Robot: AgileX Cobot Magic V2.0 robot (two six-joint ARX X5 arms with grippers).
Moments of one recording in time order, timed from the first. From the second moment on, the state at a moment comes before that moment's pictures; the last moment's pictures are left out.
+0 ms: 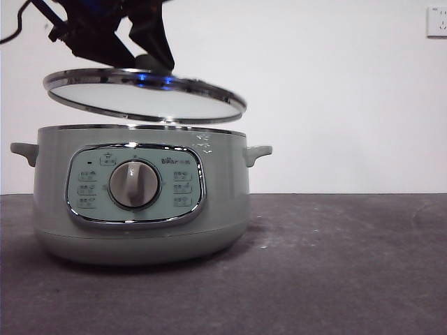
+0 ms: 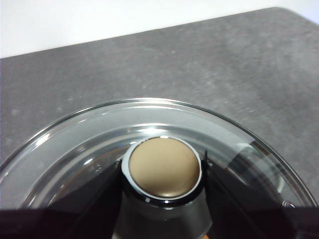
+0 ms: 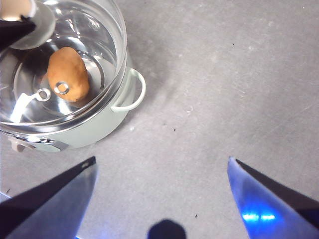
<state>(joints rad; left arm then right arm) -0.53 1.31 1.01 -0.11 -0.07 -0.11 0.57 1.41 1.84 -1.33 0.09 -0.01</state>
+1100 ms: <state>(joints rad) -0.54 1.31 0.91 -0.06 -0.08 -0.17 0.57 1.41 1.84 -1.32 0.09 -0.01</state>
